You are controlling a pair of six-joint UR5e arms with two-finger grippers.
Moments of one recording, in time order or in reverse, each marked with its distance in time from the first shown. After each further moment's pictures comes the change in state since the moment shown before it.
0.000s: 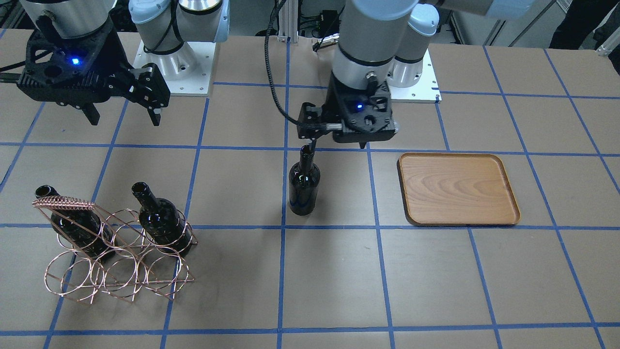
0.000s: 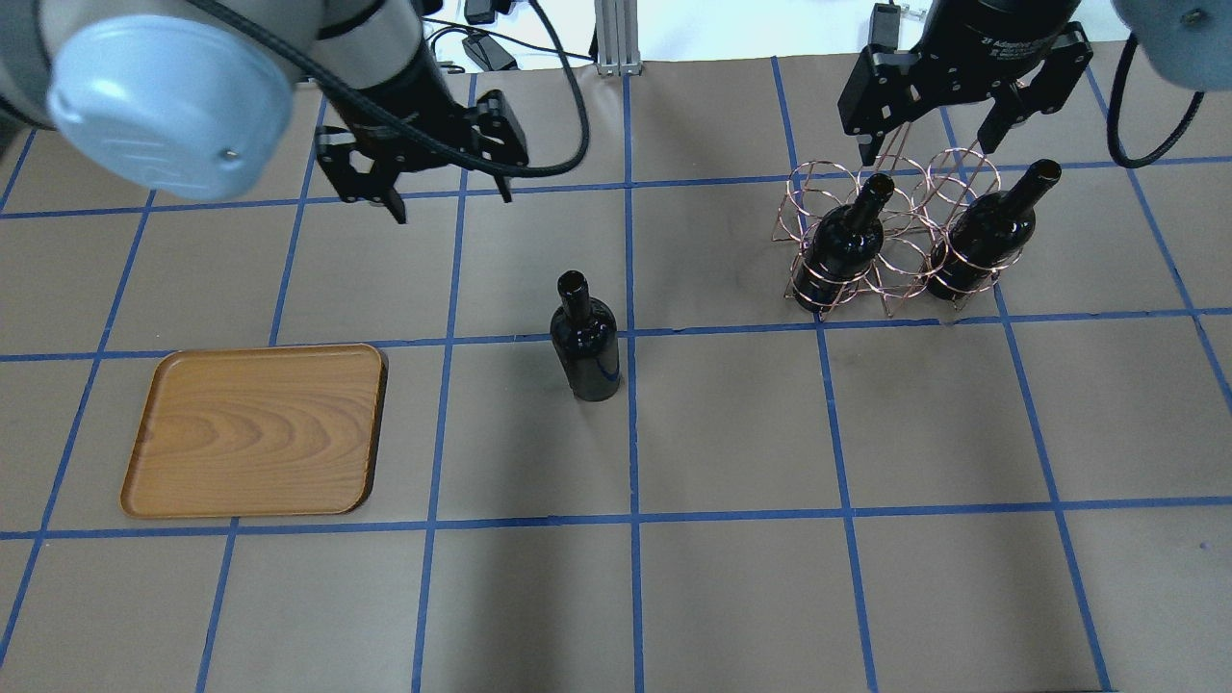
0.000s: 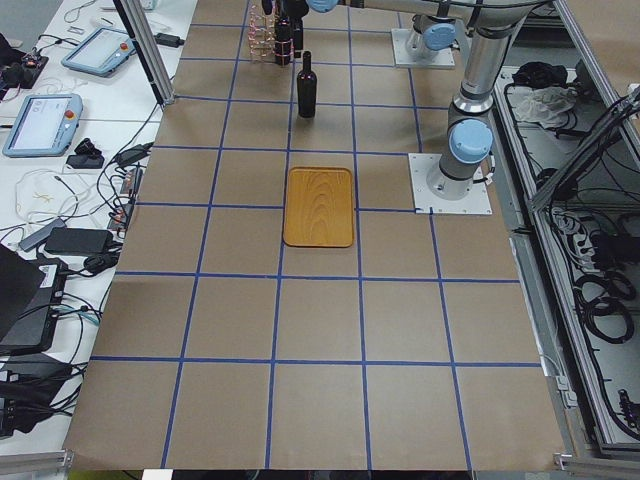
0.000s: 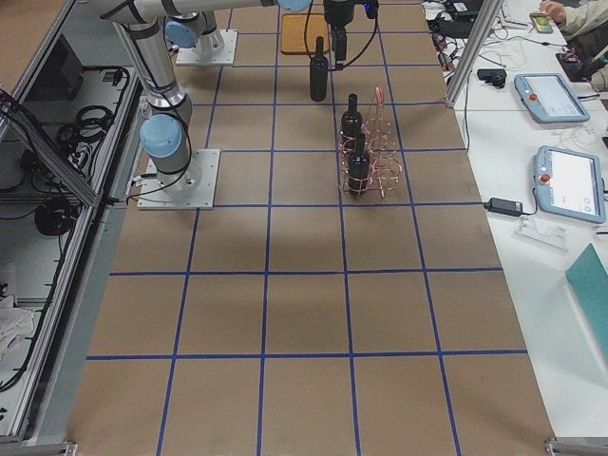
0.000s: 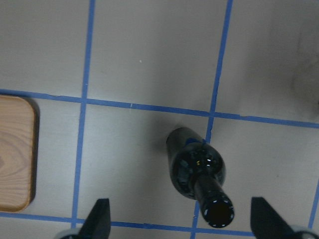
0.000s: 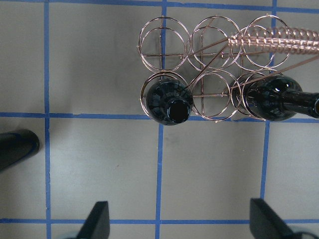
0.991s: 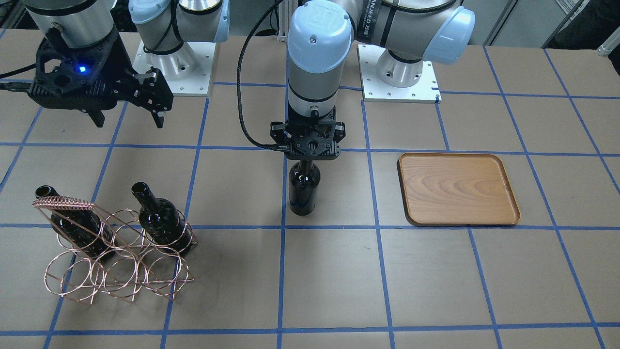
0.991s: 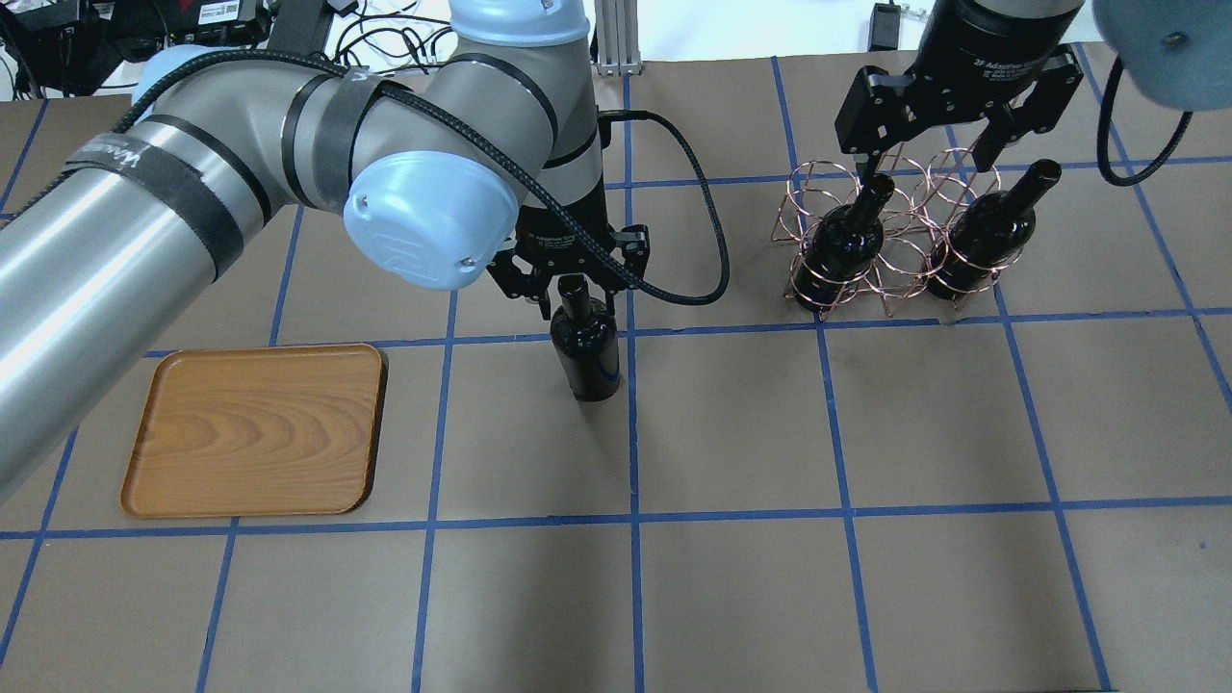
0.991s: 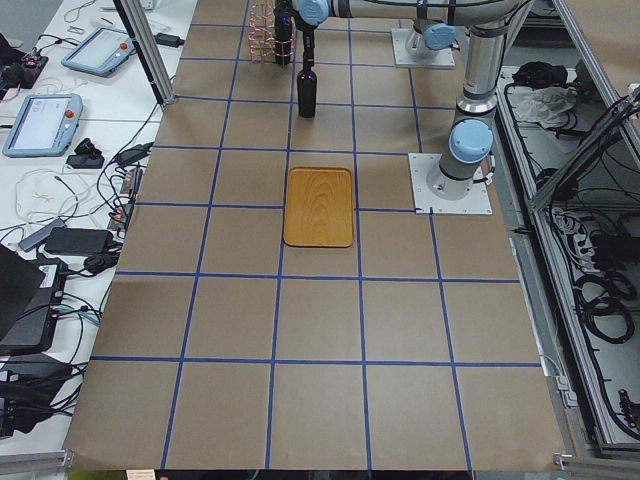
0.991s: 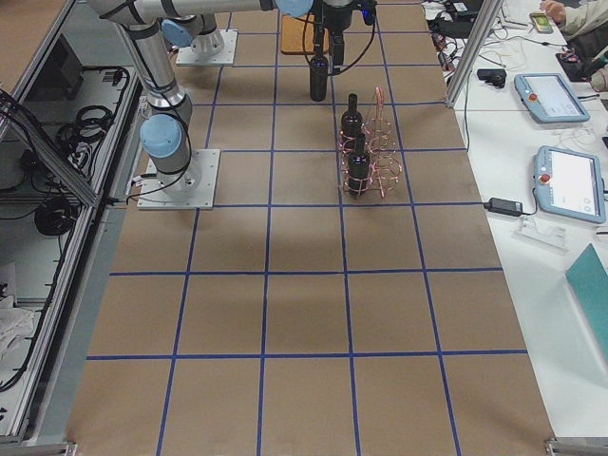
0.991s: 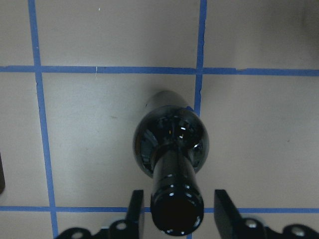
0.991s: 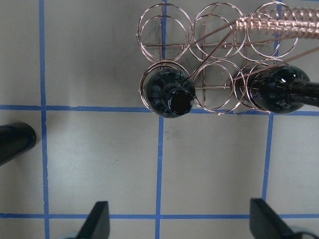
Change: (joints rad) left arm -0.069 -0.054 -0.067 0.034 -0.004 0.023; right arm 0.000 -0.002 0.027 -0.002 0.000 0.001
